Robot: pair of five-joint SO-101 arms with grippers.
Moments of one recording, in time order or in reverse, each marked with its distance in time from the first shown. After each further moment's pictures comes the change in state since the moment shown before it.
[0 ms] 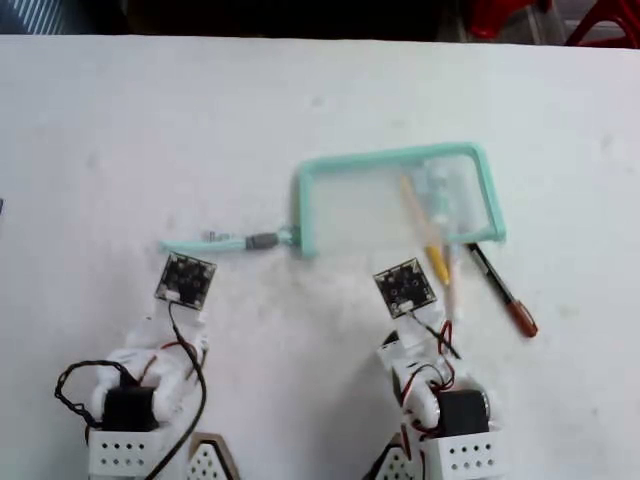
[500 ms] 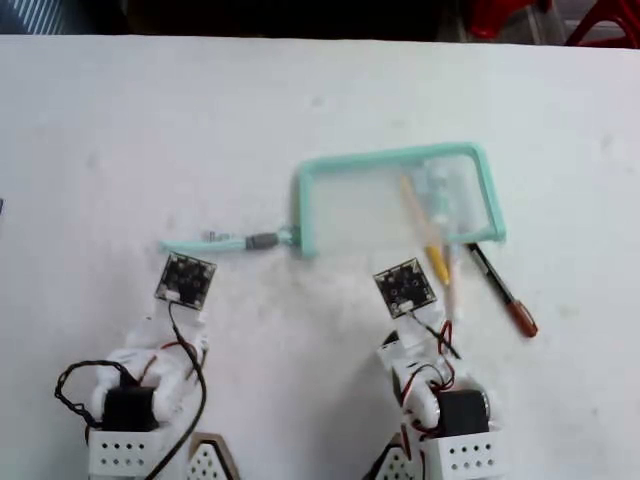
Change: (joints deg) left arm 0.0 0.0 0.0 0.0 0.0; right arm 0.0 0.0 0.0 0.0 0.0
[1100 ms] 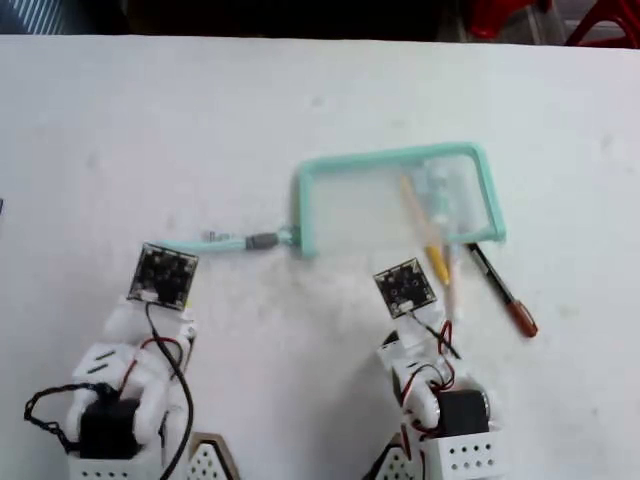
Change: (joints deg) left arm 0.0 -0.4 -17.1 0.0 -0.1; right arm 0.0 0.0 0.0 0.0 0.0
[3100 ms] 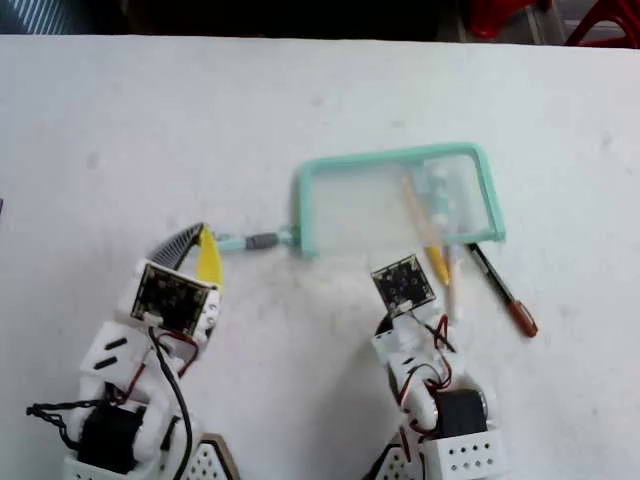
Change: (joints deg) left arm 13.8 0.0 -2.2 -21.8 1.6; right arm -2.3 0.0 0.0 -6.7 0.0
